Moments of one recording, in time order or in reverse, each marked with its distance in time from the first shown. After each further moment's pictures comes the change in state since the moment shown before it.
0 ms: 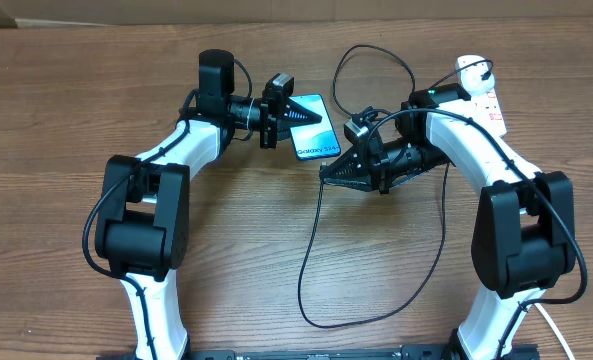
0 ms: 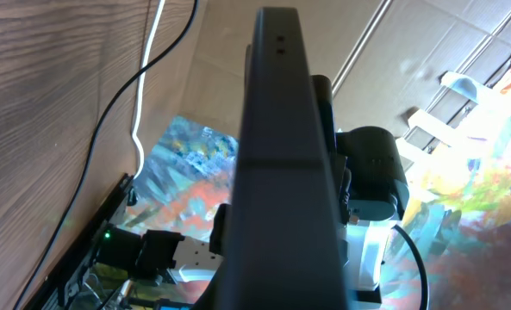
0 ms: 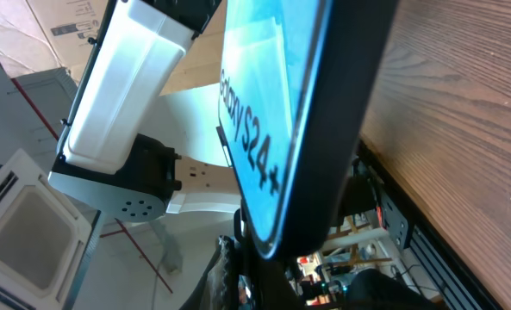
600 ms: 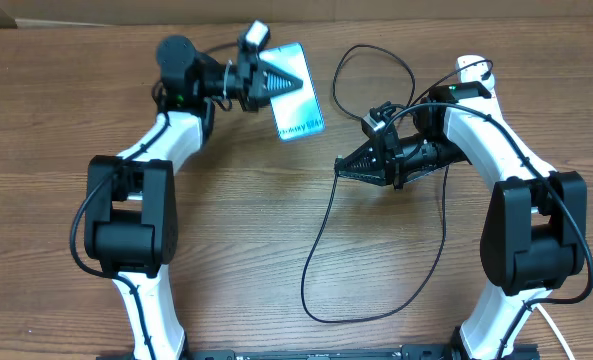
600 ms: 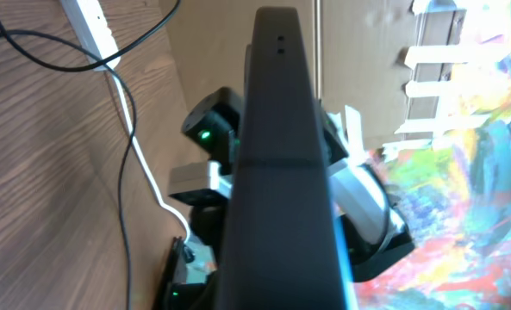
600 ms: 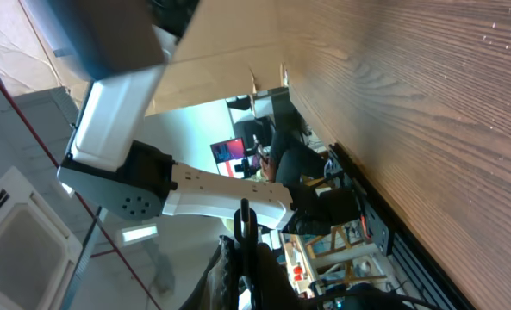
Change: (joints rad) left arm 0.086 0.006 0.083 0.700 0.017 -0.263; right arm -0.080 0.000 0.001 -0.023 0.041 -0.034
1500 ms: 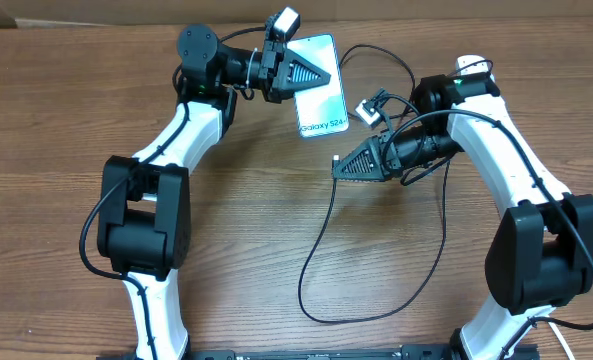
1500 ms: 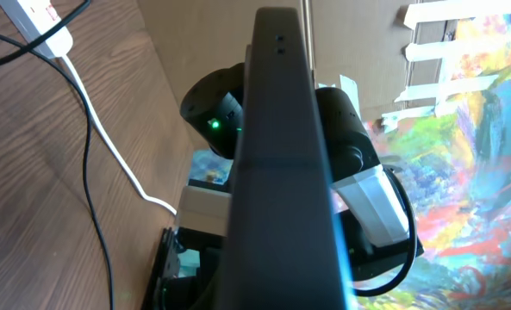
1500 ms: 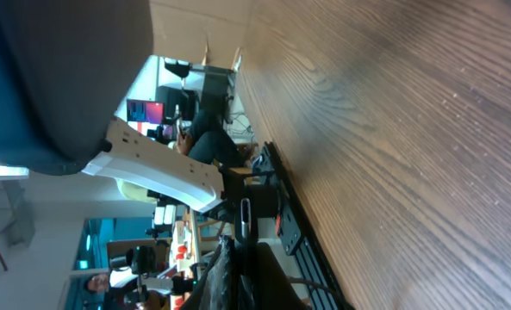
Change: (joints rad) left arm -0.093 0.000 0.087 0.031 0.000 -0.045; right arm 0.042 -0.094 0.058 0.106 0.159 -0.147
